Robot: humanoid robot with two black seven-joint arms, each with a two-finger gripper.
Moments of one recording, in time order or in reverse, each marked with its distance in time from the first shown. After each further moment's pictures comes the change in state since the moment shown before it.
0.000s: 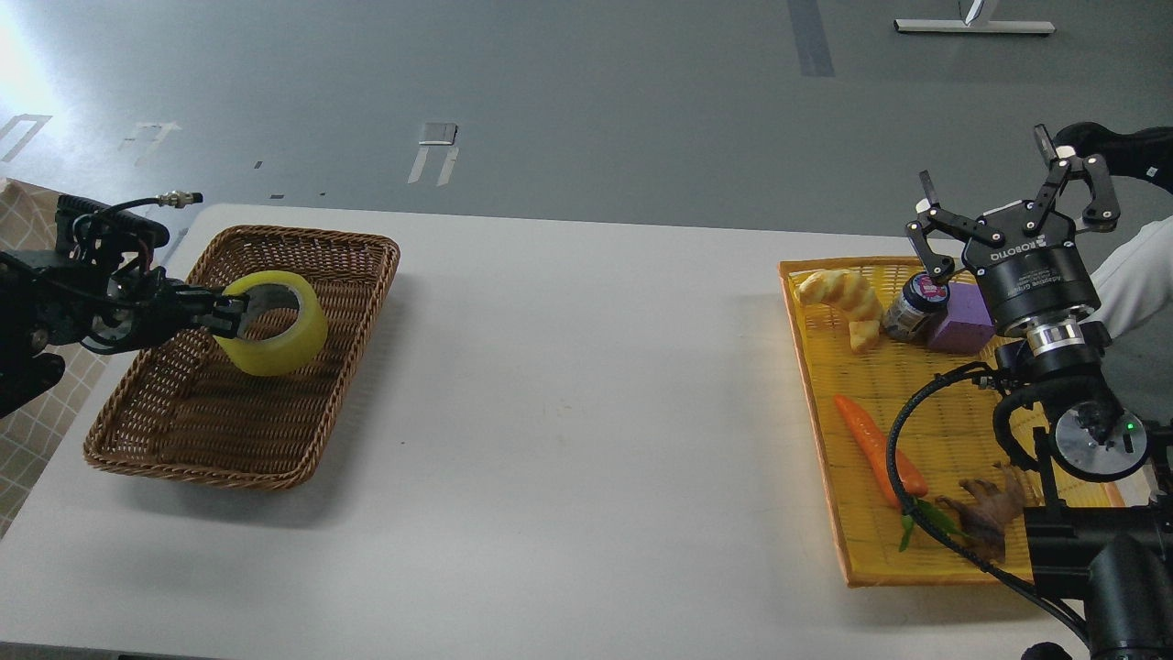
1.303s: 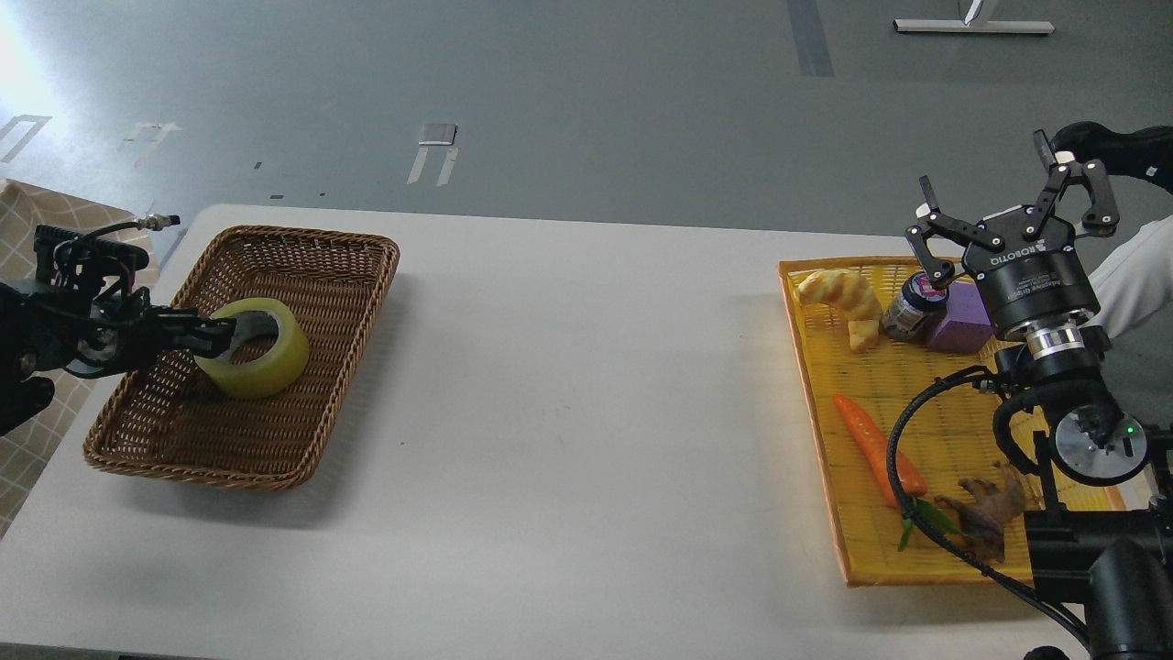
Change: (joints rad) left arm 0.052 -0.015 -0.003 0.070 -0.052 0.019 -0.006; right arm -0.008 0.000 0.000 0.000 0.000 0.000 0.000
